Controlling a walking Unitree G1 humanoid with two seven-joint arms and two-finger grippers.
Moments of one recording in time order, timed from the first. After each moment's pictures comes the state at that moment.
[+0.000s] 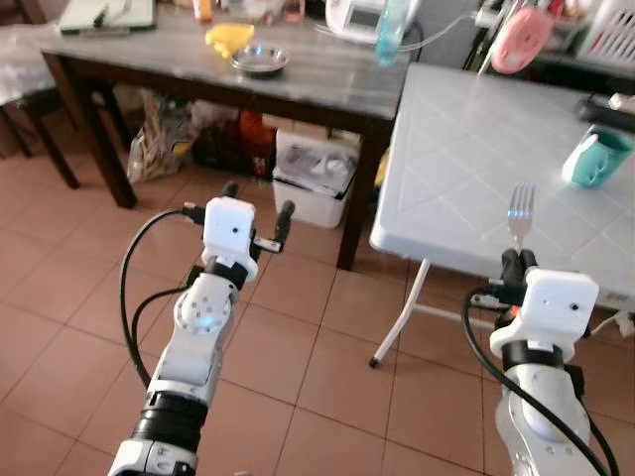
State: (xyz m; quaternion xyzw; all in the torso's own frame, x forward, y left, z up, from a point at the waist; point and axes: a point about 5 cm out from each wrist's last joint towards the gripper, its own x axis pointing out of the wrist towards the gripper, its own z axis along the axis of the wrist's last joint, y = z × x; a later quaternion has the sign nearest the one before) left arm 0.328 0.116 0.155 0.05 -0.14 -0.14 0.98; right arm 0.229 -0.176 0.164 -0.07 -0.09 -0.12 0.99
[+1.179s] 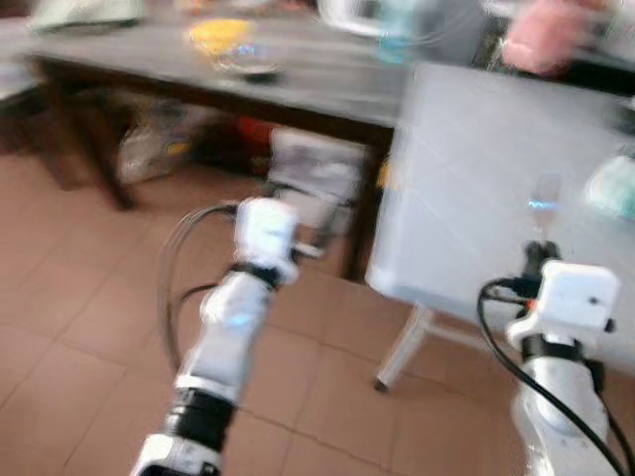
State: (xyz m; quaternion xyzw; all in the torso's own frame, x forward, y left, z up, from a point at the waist) left arm 0.323 0.081 0.161 0.03 -0.16 -0.22 0.96; right arm 0.235 -0.186 0.171 -0.09 -0.10 -0.14 0.98
